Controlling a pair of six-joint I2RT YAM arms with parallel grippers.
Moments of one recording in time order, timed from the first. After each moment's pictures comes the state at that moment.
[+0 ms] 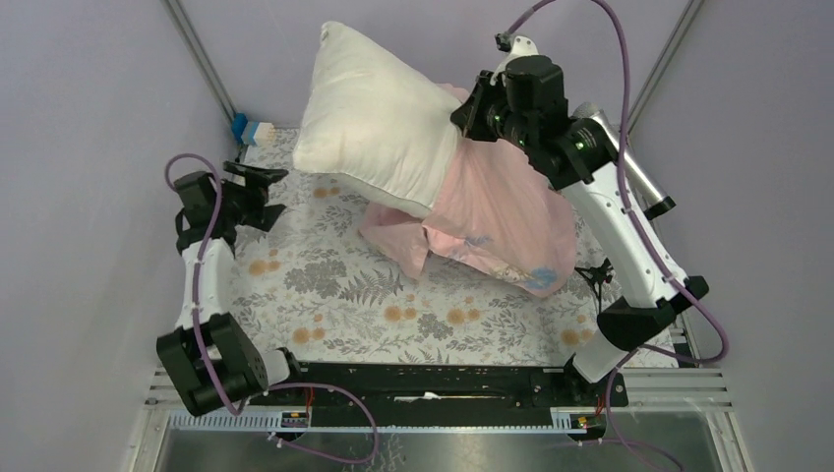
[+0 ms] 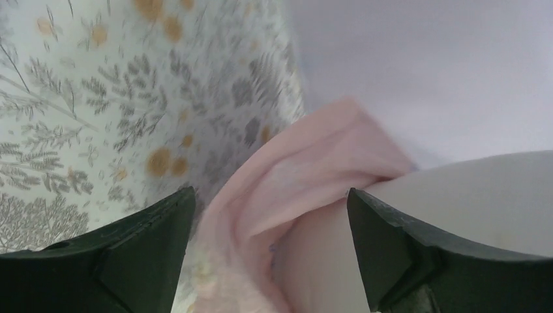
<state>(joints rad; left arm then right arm) 0.41 1.19 0.97 -0.25 0.57 -1.12 0.62 1.67 2.14 -0.82 0.10 0.50</state>
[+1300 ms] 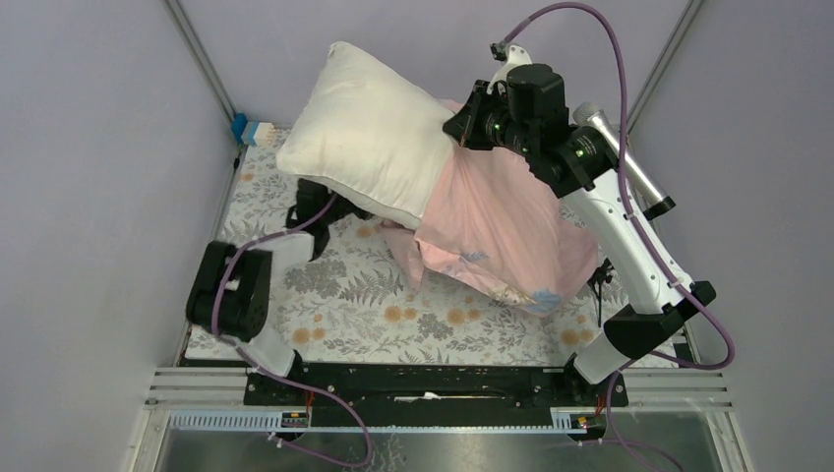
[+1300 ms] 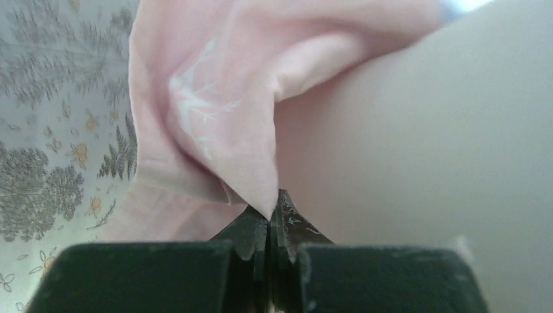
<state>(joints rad) -0.24 1.70 0.78 0.72 0.63 -1.53 0.62 1.59 2.02 -0.74 -0.01 0.53</state>
